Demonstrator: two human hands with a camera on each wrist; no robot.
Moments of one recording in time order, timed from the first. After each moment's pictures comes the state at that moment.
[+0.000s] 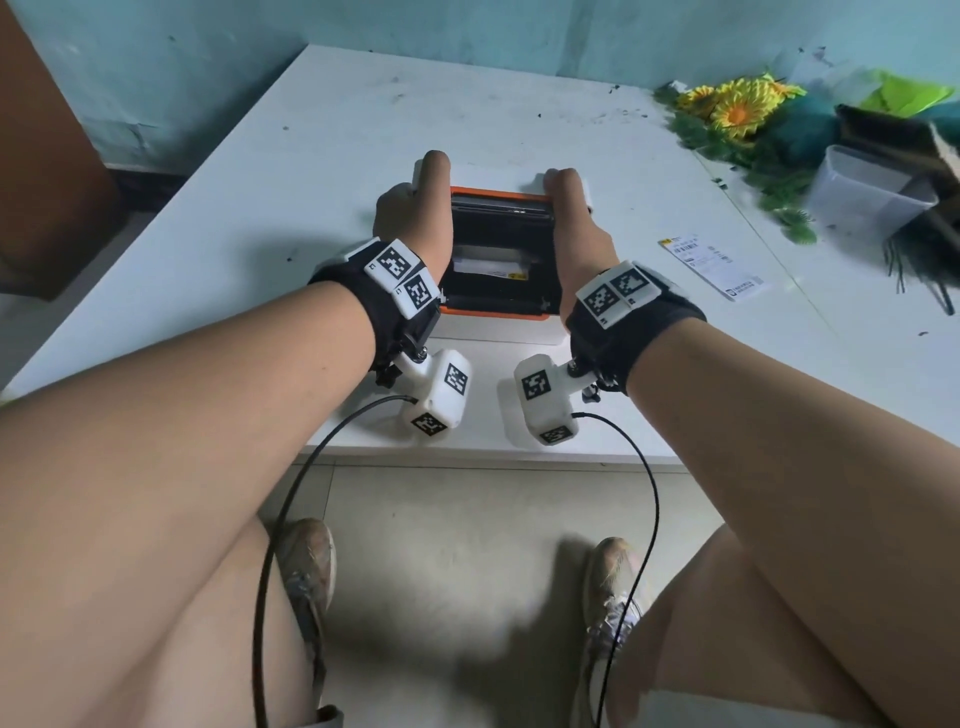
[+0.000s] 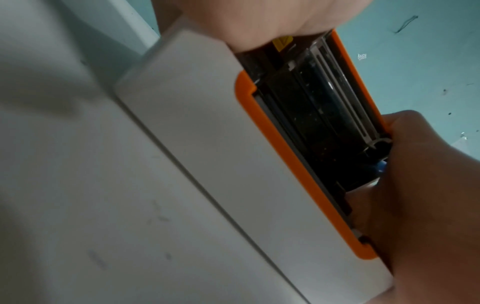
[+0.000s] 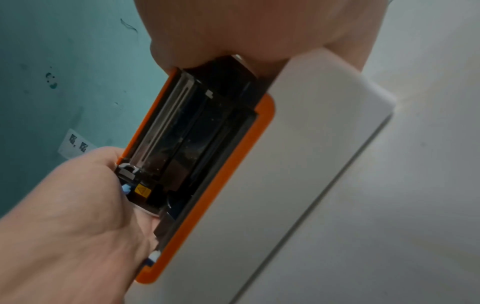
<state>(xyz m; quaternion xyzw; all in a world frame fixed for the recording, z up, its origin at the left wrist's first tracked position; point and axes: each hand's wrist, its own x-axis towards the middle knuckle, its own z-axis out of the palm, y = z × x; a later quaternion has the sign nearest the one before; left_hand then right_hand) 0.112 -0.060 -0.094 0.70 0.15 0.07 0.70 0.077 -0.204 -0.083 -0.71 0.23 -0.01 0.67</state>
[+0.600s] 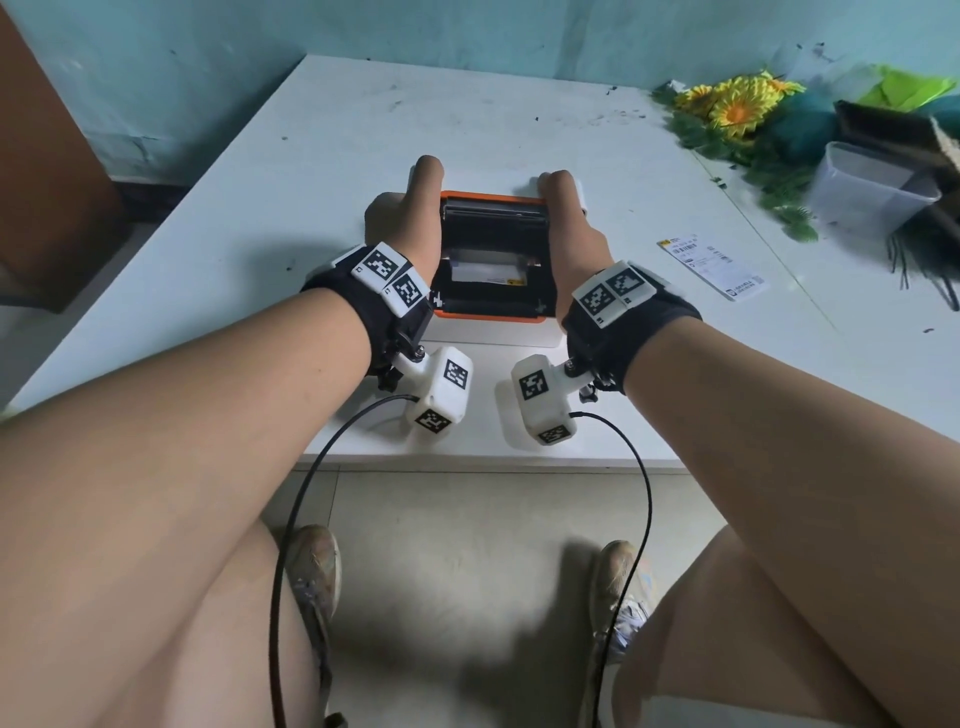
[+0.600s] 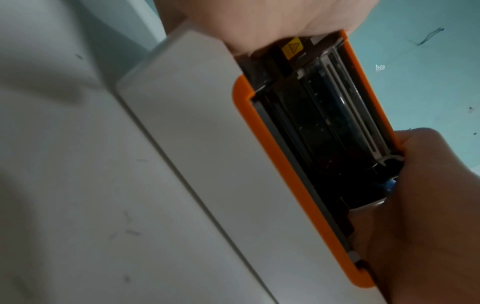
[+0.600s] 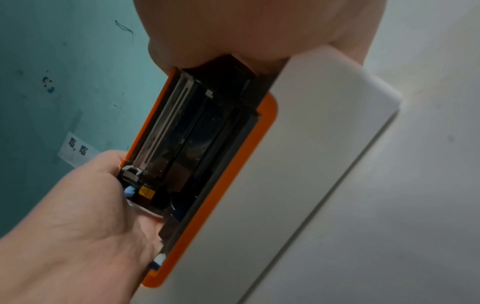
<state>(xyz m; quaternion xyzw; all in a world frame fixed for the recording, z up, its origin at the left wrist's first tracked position) 0.114 -0.057 -0.092 0.69 0.14 0.07 0.70 0.086 -0.206 -0.087 -0.69 0.23 0.00 0.69</state>
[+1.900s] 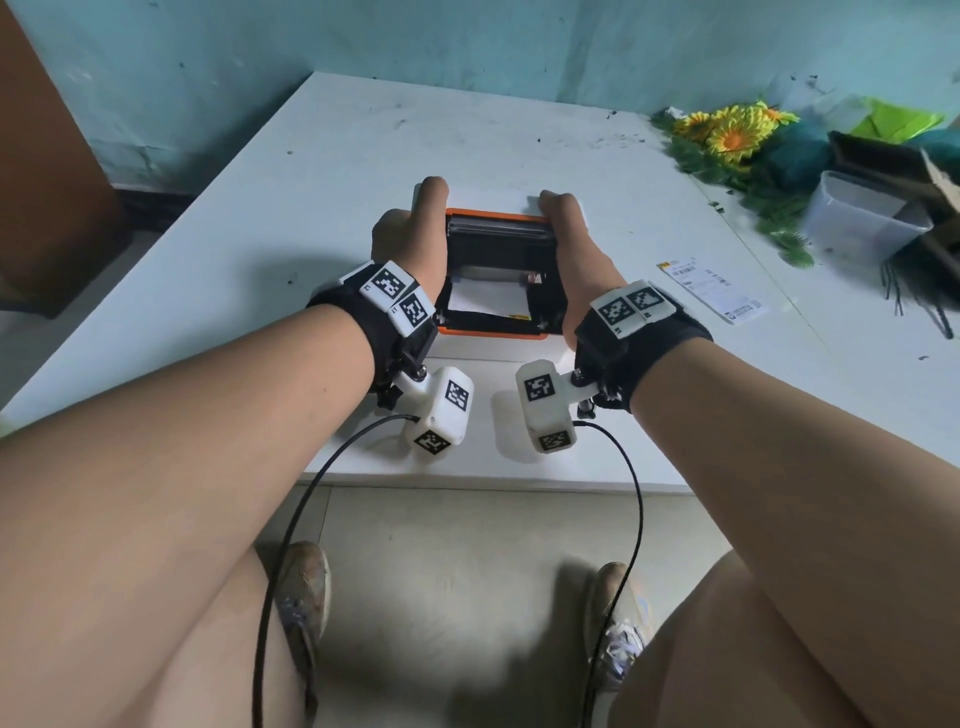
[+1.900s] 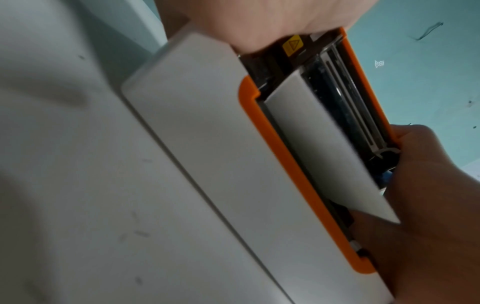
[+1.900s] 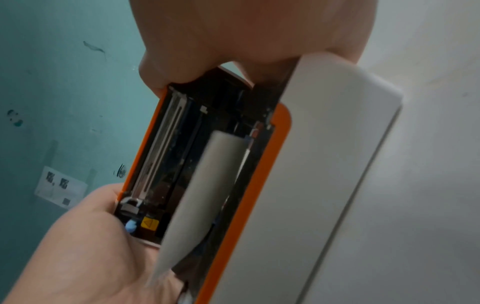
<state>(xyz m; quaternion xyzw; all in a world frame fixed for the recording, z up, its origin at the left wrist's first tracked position) 0.138 -0.057 -0.110 0.67 0.15 0.08 0.72 0.083 -0.209 -0.080 -0.68 0.24 0.02 0.69</state>
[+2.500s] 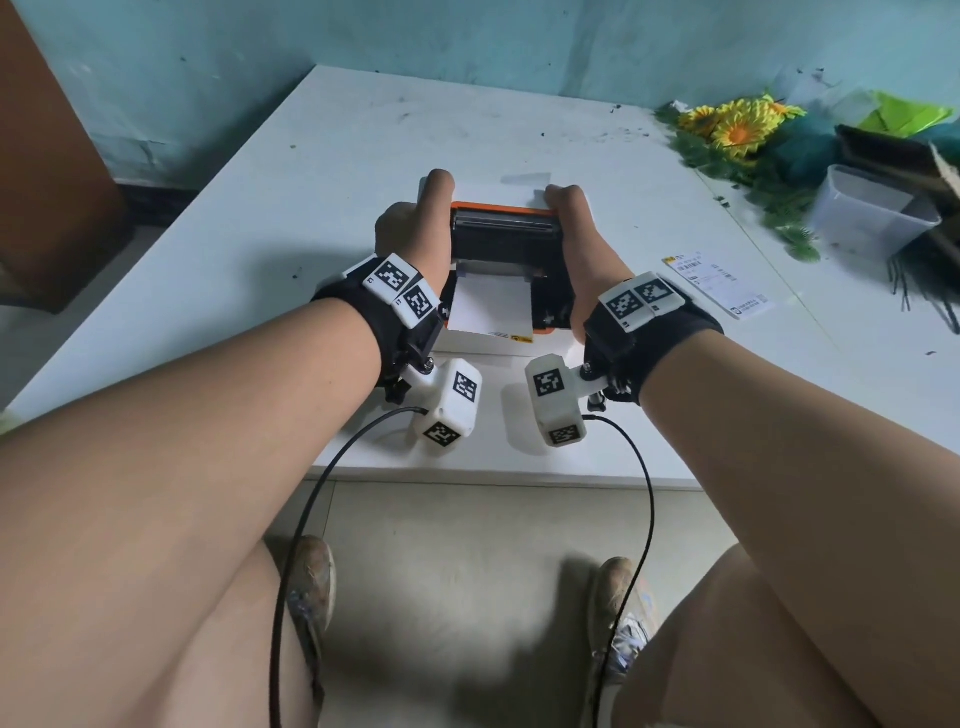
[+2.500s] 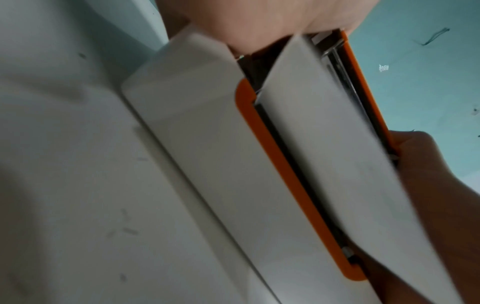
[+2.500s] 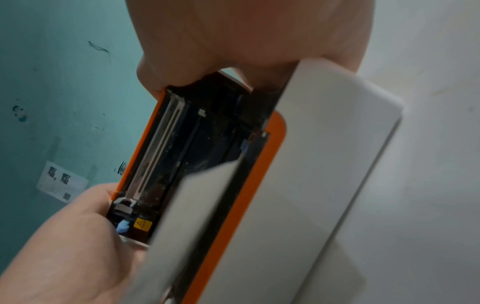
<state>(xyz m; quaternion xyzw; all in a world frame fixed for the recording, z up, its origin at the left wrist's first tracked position) 0.137 -0.053 -0.108 0.66 0.14 0.06 0.74 0.085 -0.210 -0.081 -0.70 0.24 0.03 0.67</state>
